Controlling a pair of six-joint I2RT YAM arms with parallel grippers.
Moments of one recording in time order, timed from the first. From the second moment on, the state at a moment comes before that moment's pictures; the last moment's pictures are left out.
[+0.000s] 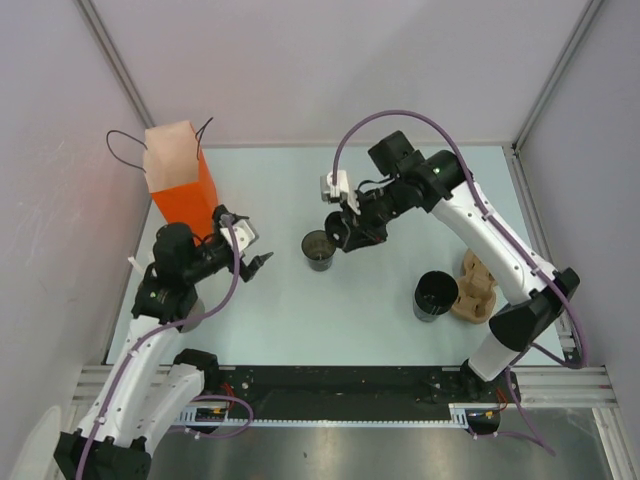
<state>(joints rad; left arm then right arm) -0.21 0.72 0.69 -0.25 0.55 0.52 0.64 1.66 1.90 -1.26 -0.75 -0.73</state>
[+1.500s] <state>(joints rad) -0.41 1.09 1.07 -0.81 1.40 1.29 0.86 1.61 1.82 -1.35 -1.10 -0.97</state>
